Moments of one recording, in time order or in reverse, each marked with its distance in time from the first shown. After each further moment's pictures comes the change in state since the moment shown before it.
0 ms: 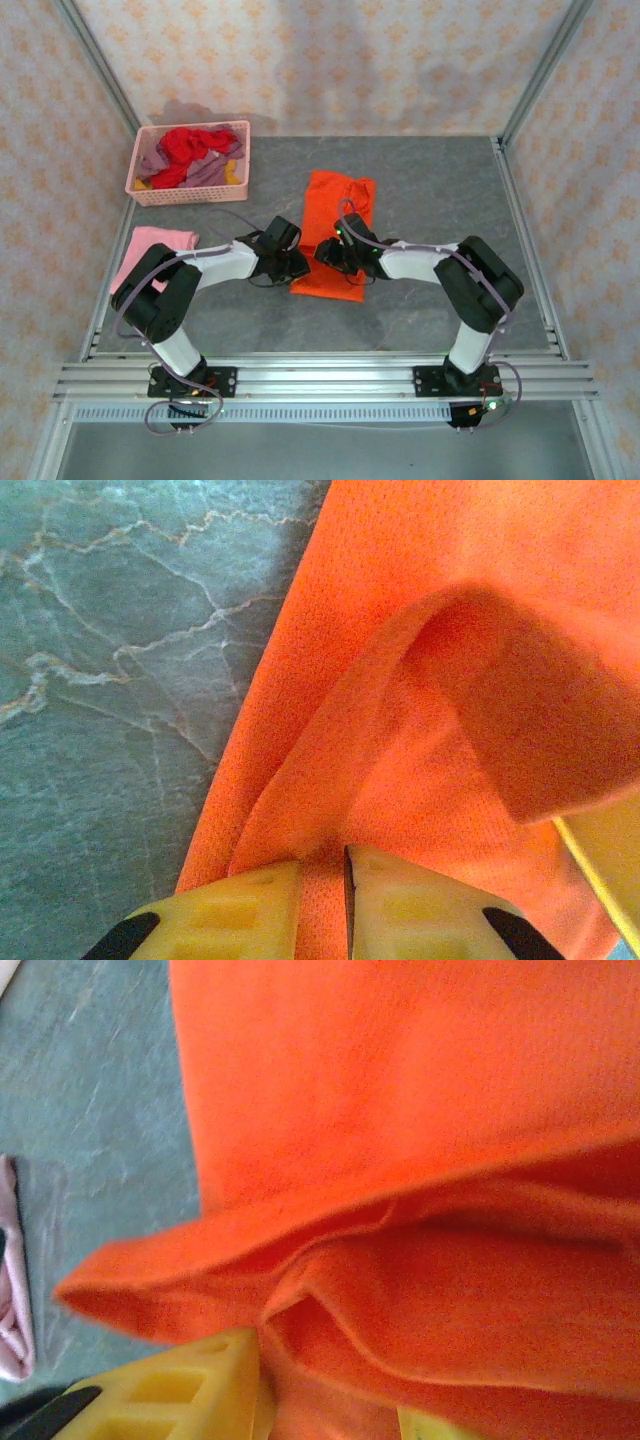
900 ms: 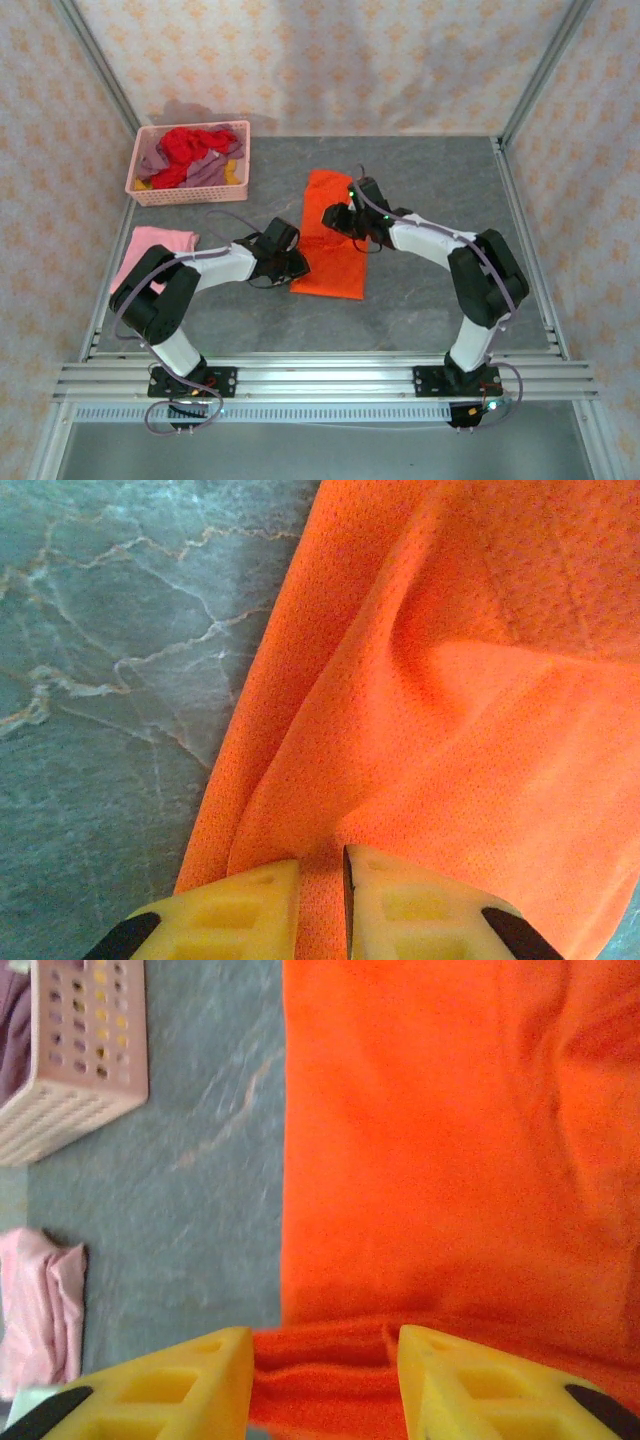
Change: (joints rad) left arm 0.000 -0.016 -0.028 0.043 -0.009 -0.001; right arm -0.108 -0.014 0.188 -0.132 -0.038 -0.149
